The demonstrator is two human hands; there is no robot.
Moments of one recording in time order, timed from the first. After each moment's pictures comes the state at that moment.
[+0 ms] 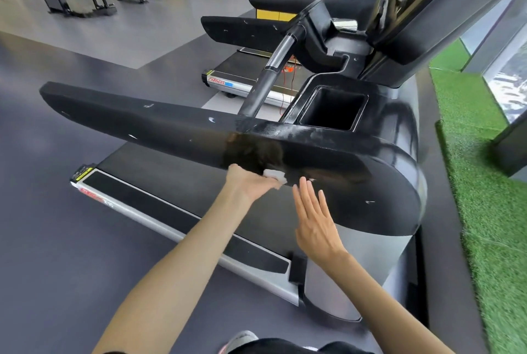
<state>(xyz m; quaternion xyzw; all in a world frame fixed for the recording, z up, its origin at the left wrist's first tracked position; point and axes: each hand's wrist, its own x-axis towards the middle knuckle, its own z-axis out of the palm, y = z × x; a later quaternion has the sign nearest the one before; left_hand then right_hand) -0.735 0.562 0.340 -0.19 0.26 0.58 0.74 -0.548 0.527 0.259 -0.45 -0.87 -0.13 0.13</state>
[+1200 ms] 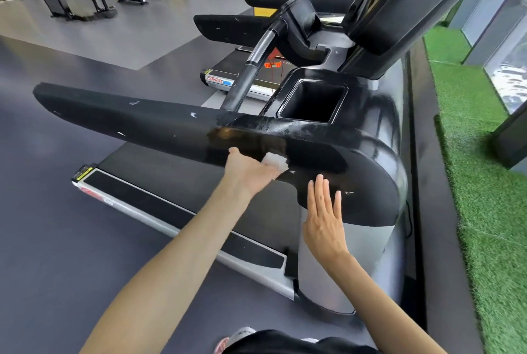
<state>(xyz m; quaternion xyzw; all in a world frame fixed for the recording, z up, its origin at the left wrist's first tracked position) -0.679 0.541 0.396 -0.09 0.34 0.61 0.71 -0.499 0.525 0.249 -0.54 -0.82 -0.10 0.18</state>
